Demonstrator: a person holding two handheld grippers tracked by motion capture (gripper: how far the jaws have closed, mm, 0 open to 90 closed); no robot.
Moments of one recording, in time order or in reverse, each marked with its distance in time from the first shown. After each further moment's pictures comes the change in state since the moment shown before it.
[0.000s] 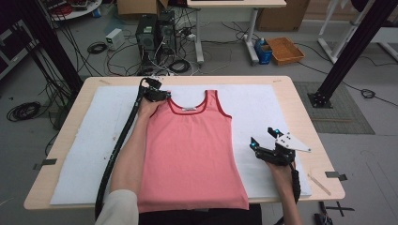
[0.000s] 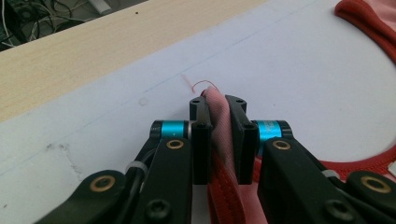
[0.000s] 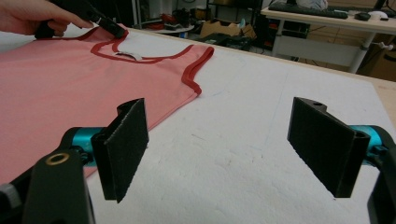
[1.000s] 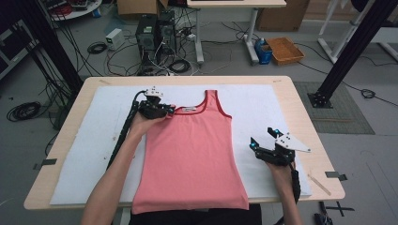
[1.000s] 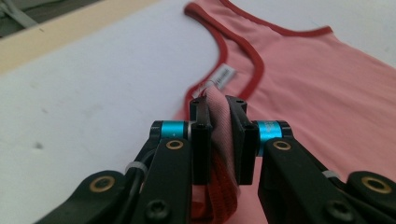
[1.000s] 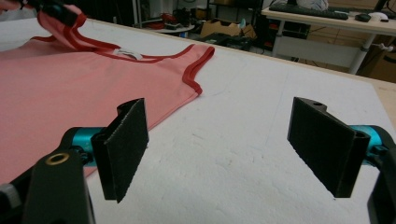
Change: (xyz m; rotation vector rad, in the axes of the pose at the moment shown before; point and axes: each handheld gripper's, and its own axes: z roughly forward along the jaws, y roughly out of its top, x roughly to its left) left arm -0.076 -0.034 -0.080 -0.048 -0.199 0.114; right arm 0.001 0.000 0.000 0.000 0.001 -0.008
